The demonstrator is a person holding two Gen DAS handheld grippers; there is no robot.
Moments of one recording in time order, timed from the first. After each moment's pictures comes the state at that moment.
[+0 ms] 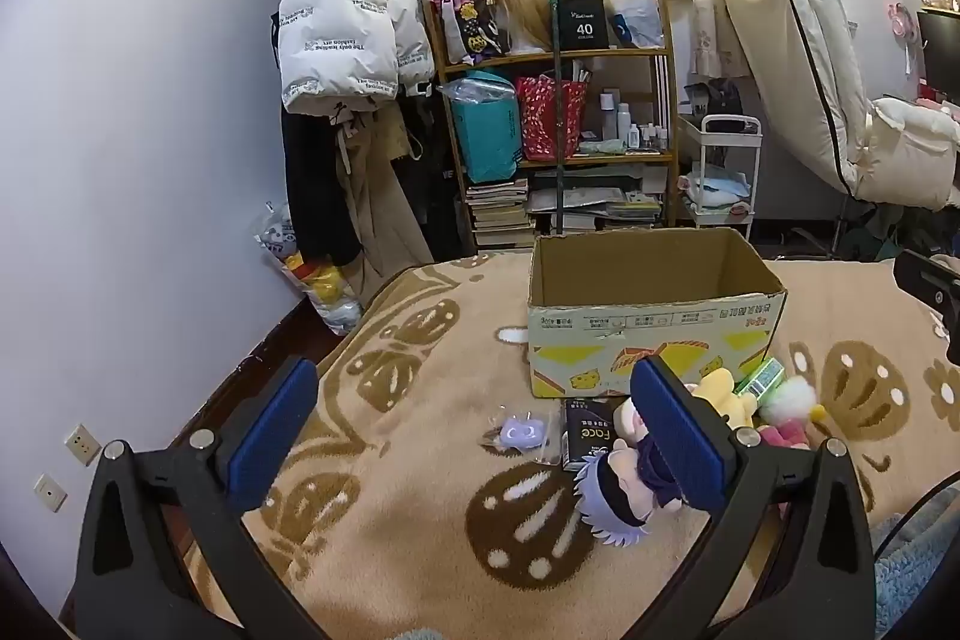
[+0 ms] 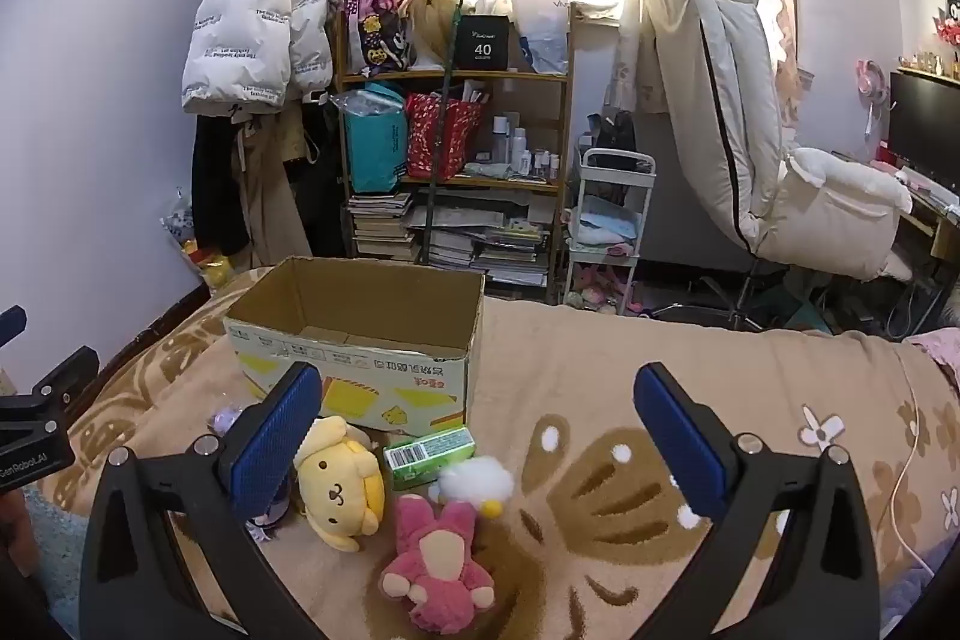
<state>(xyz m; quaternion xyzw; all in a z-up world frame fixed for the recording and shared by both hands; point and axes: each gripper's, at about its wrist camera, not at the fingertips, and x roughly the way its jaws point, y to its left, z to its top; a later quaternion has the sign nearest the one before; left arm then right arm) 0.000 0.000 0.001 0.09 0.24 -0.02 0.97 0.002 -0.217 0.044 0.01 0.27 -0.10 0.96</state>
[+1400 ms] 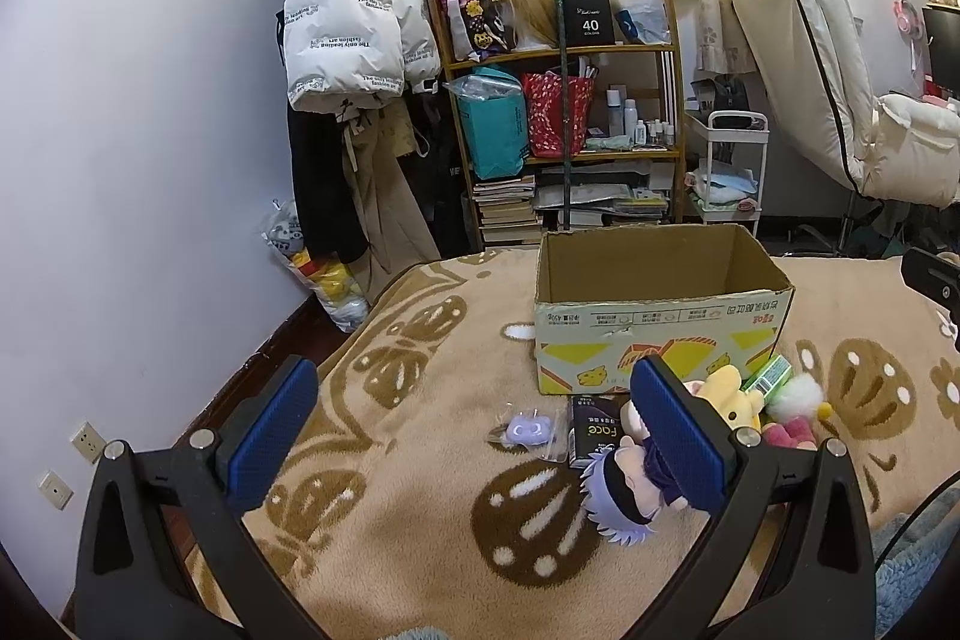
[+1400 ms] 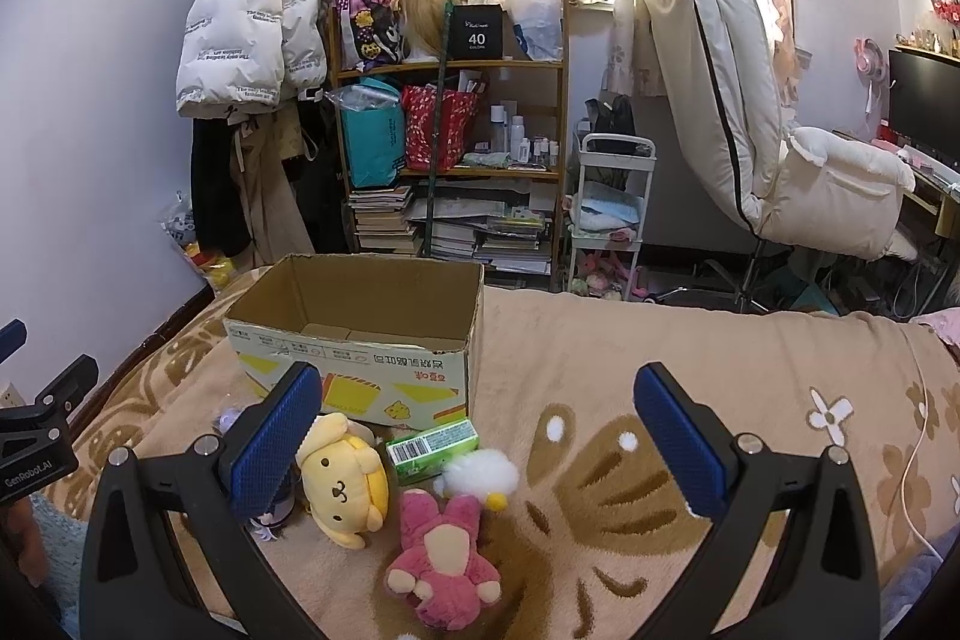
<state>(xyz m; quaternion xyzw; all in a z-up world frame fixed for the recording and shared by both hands) 0.000 0.003 -0.002 0.09 0.24 -0.01 0.97 0.002 -0.221 0.041 0.03 0.27 -0.10 0.96</state>
